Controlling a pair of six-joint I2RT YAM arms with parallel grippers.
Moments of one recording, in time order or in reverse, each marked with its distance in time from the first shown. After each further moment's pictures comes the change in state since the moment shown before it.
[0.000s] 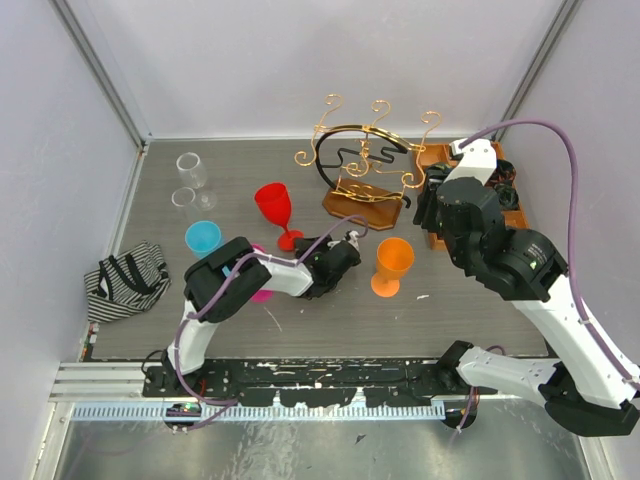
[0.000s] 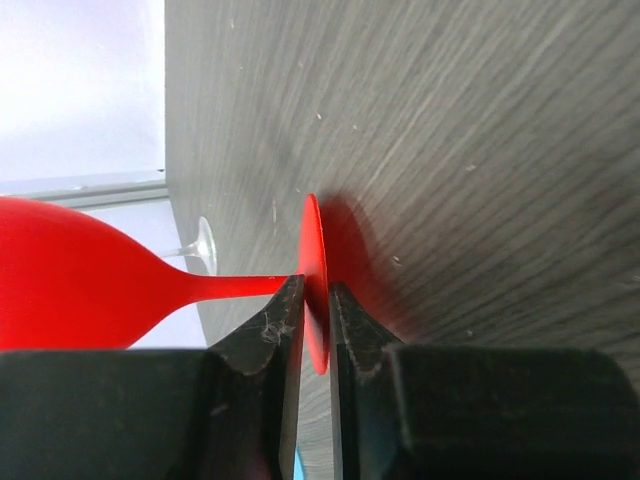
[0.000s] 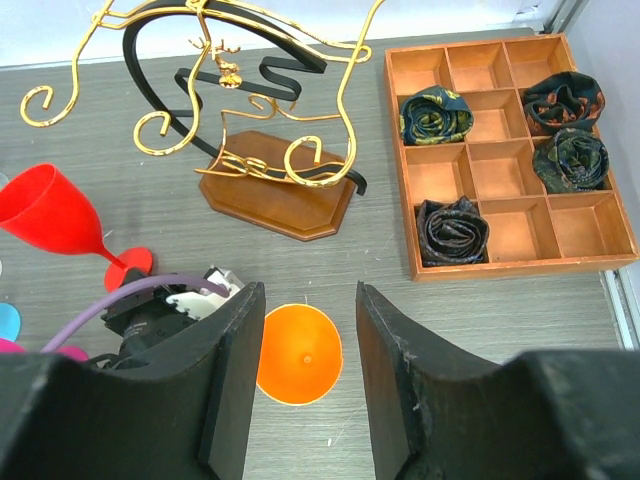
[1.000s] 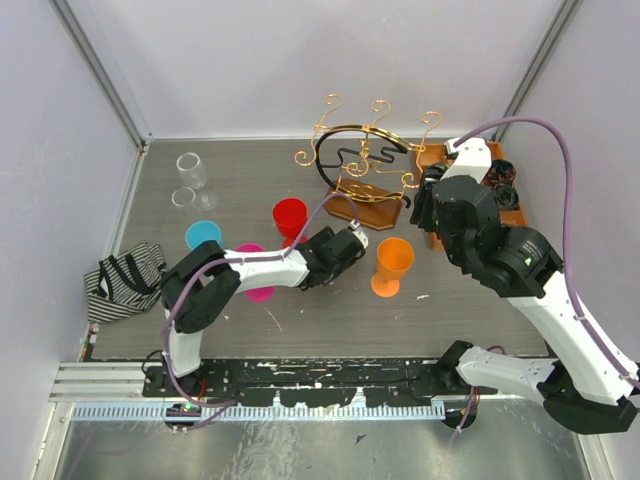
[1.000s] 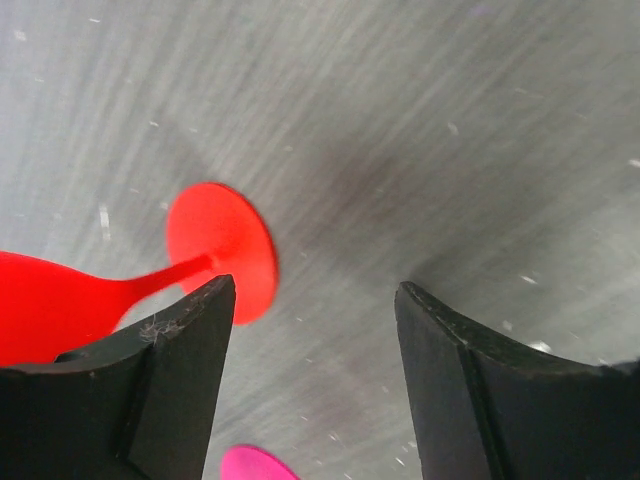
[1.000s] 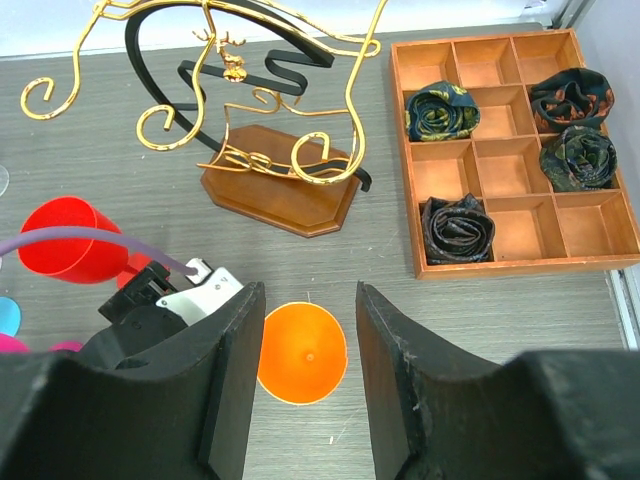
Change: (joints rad) left arm -0.018 -0.151 0.110 -0.418 0.426 -0.412; right arm 0.000 0.015 0.002 0.001 -0.012 0.002
